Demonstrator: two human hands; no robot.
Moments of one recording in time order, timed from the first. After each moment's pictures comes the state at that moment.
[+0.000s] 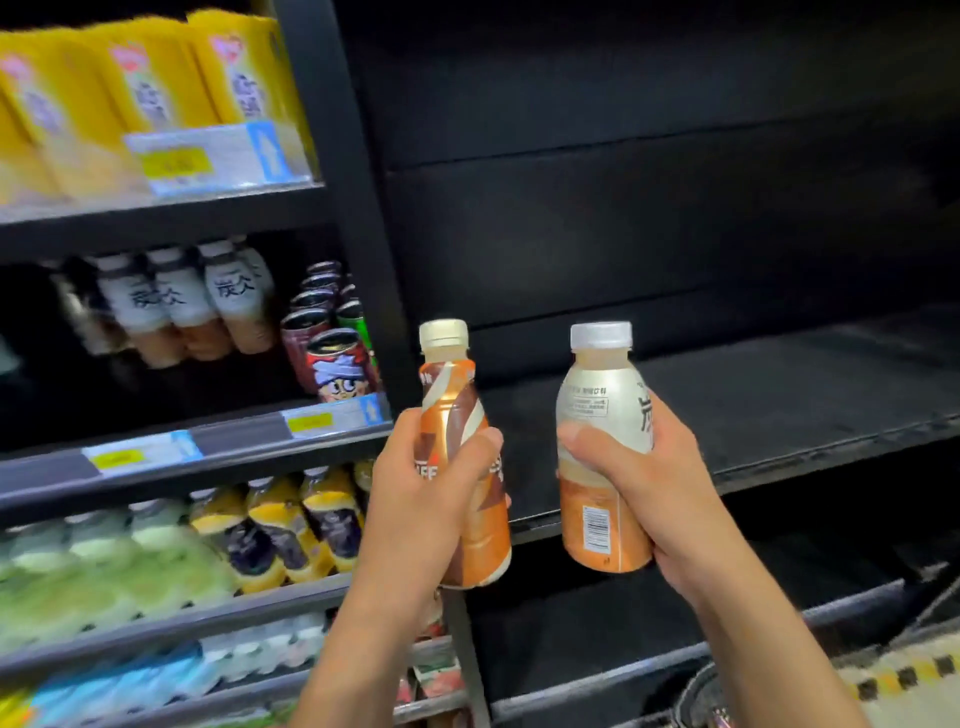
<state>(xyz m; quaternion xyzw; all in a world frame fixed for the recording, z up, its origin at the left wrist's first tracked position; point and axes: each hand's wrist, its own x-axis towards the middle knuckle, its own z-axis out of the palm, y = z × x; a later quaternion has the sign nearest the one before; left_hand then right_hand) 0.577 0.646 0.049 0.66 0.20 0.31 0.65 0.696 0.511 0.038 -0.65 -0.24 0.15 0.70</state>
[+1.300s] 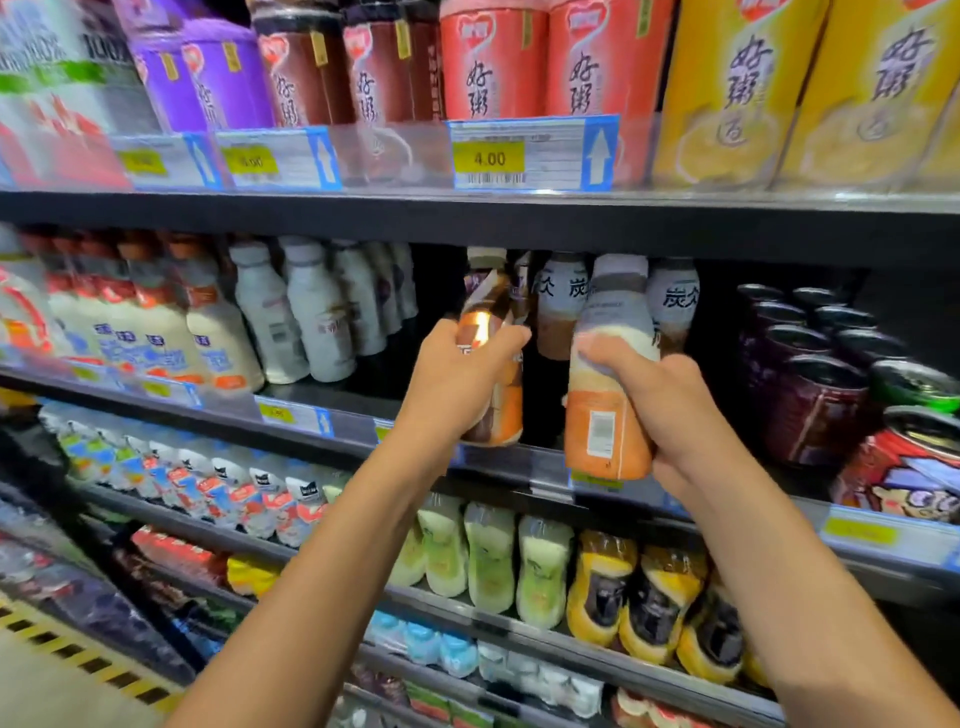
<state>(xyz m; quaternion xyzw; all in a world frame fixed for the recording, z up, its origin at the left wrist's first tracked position) 0.408 1.038 0.086 0.64 0.39 0.42 0.51 0.545 0.938 0.080 -0.60 -0.32 0.31 0.66</state>
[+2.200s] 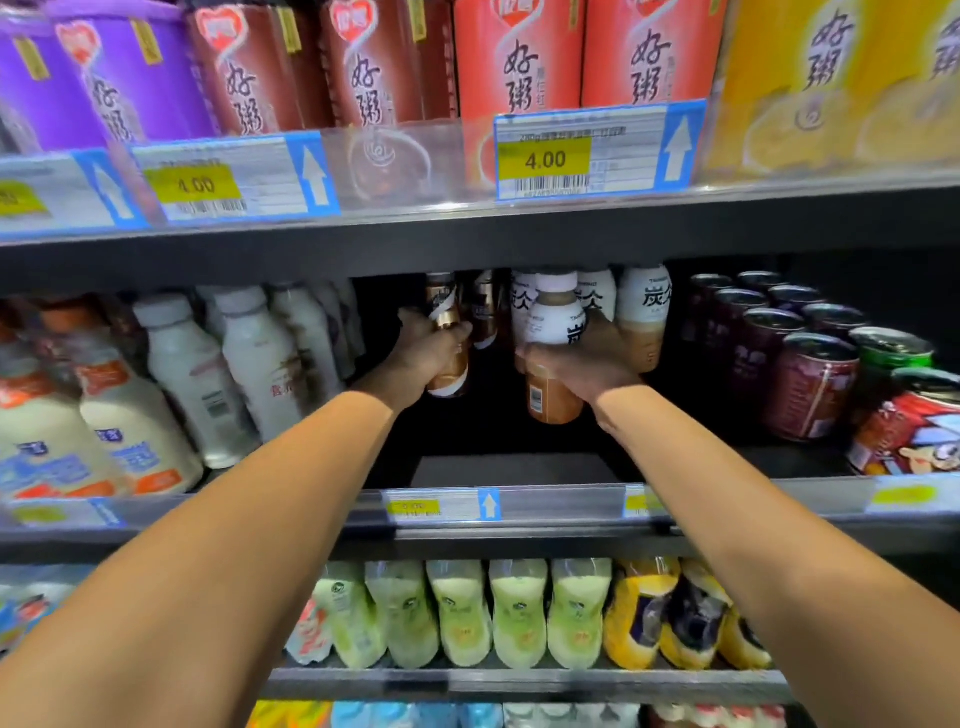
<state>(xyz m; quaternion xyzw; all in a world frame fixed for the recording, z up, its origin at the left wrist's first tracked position) 0.473 1.234 0.056 0.71 0.36 0.35 0.48 0.565 1.065 0.060 -0.76 -0.28 0.09 0.58</state>
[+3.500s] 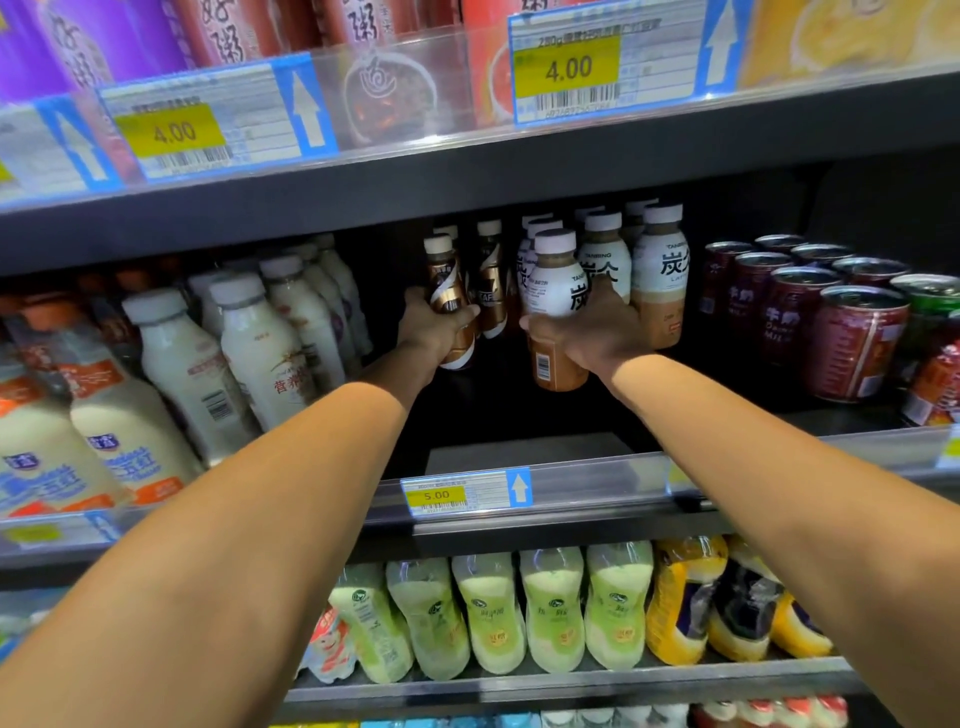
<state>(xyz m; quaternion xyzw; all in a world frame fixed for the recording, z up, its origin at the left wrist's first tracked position) 0.494 1.274 0.038 0.73 0.35 0.39 0.44 0.561 1.082 0.059 -0.79 -0.27 0.05 0.55</state>
